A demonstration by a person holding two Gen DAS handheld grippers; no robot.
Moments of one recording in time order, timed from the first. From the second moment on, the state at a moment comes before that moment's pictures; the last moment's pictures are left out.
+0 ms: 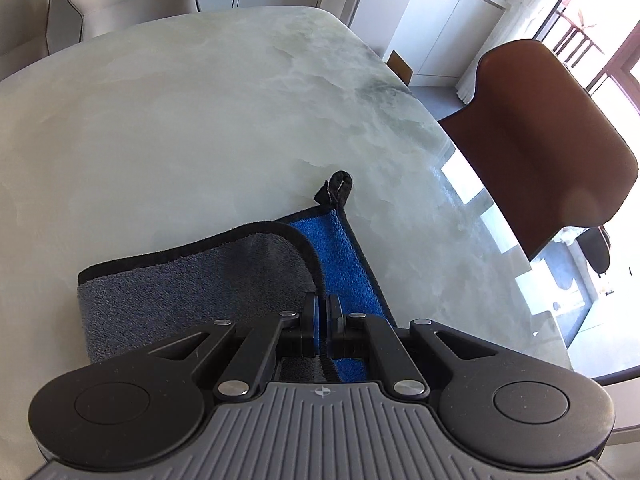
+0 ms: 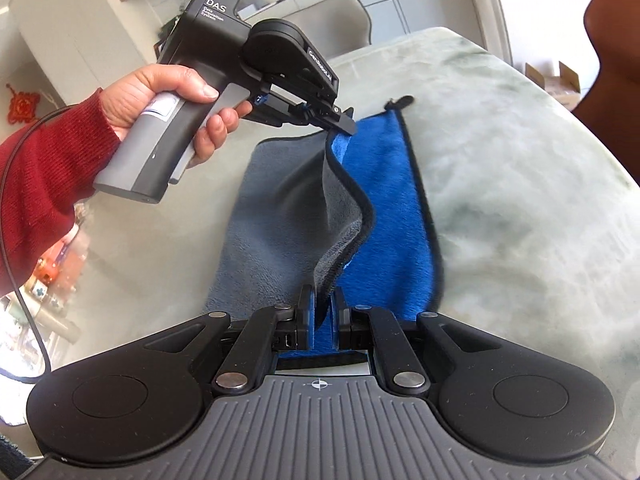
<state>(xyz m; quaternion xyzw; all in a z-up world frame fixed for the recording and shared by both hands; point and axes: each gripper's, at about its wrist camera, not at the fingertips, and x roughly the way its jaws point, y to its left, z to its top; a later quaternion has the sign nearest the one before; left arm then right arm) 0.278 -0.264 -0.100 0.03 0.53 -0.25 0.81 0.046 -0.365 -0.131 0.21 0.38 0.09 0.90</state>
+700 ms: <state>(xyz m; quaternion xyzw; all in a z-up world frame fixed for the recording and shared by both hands) 0.284 -0.278 -0.106 0.04 0.54 -0.25 0.81 0.052 -0.390 -0.140 0.28 0.38 0.08 0.88</state>
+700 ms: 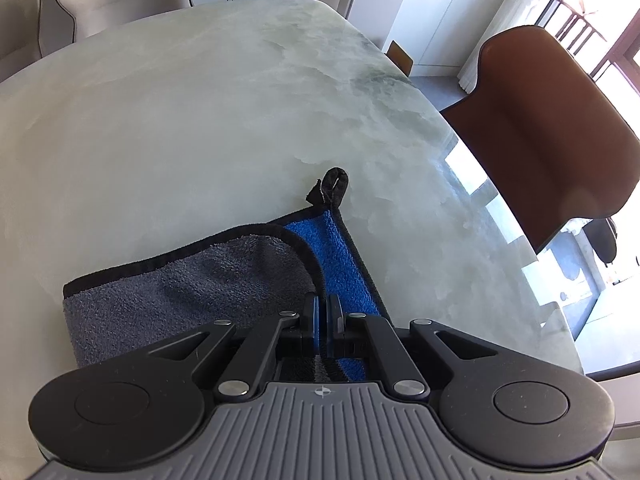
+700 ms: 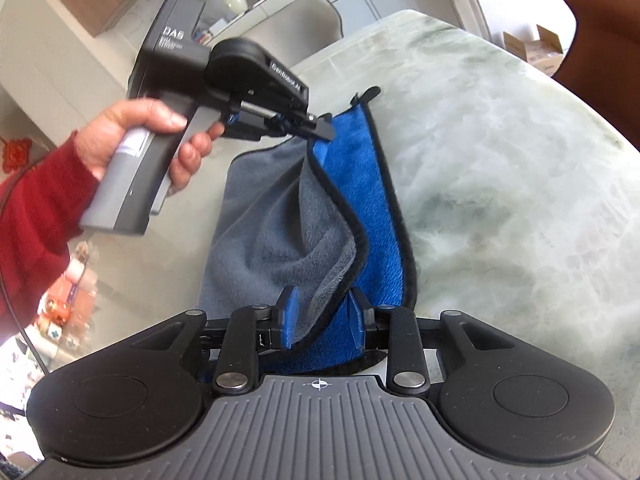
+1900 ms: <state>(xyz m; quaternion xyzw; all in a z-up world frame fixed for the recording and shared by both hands) 0.279 -0.247 -0.107 0.06 0.53 -0.21 0.82 0.037 -0.380 -0.118 0.17 0.43 0.00 0.89</state>
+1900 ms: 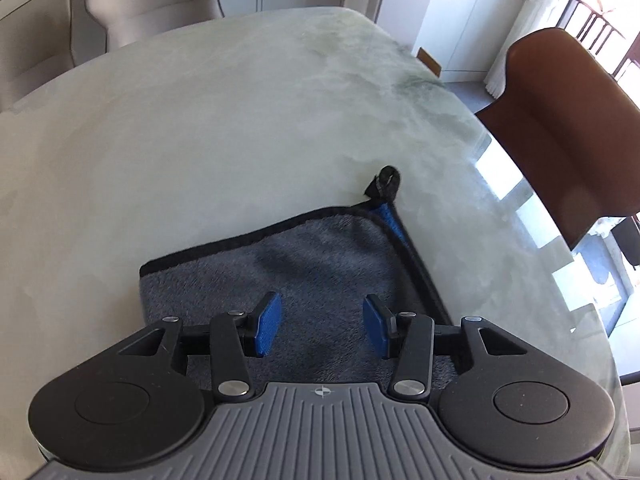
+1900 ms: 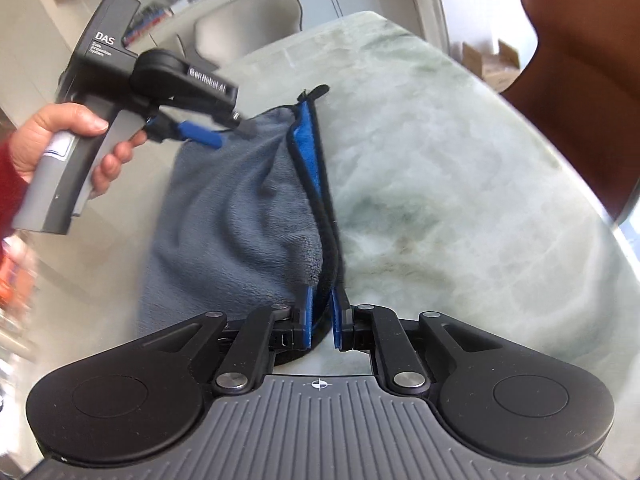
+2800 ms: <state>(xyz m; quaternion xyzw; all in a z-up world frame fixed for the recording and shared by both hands) 0.286 -0.227 -0.109 0.08 0.52 -0.17 0.83 0.050 -0.368 -0.120 0.17 0.44 0.04 0.88</state>
